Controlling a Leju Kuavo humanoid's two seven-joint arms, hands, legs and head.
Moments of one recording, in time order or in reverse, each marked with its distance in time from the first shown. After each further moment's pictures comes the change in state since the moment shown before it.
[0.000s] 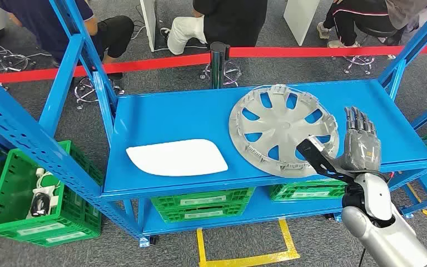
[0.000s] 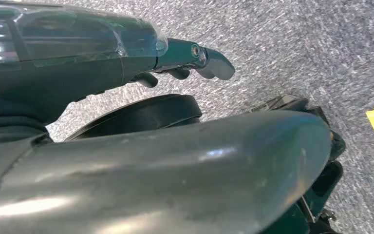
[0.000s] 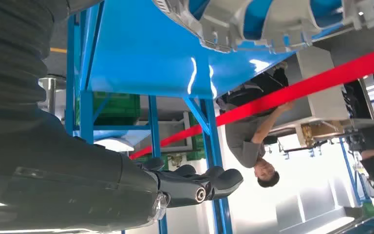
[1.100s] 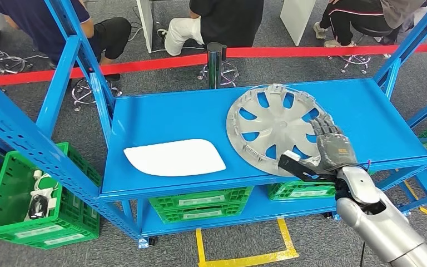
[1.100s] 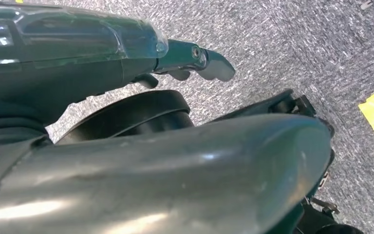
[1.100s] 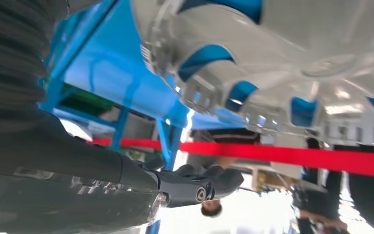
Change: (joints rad) left arm -0.019 -0.007 -0.044 0.001 -0.048 -0.006 0.019; right arm -0.133 -0.031 0.151 0.161 0.004 0.225 -0.160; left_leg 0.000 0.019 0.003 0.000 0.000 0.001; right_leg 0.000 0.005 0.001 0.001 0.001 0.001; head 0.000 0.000
